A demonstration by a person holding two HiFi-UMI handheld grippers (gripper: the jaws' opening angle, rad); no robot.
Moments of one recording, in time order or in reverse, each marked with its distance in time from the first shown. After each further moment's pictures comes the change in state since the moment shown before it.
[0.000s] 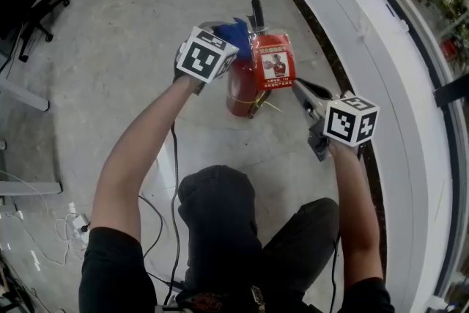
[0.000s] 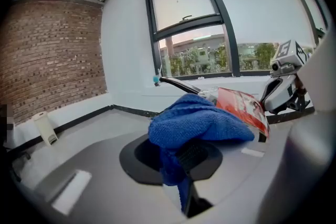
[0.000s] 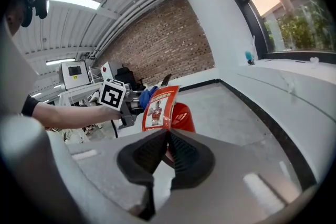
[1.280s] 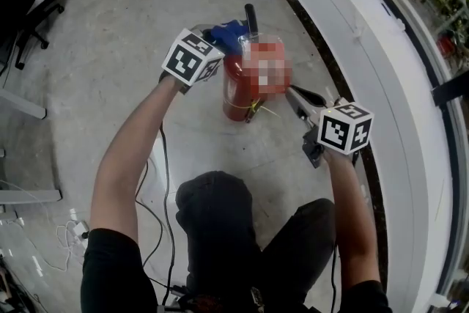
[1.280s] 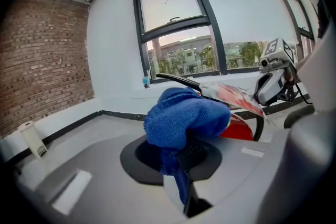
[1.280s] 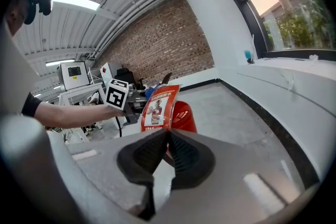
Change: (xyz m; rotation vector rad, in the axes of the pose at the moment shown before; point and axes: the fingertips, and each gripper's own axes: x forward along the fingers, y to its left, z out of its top) left arm 0.010 0.001 -0.003 0.088 -0.029 -0.128; right arm 0.003 0.001 -0.005 0.009 -0.007 0.000
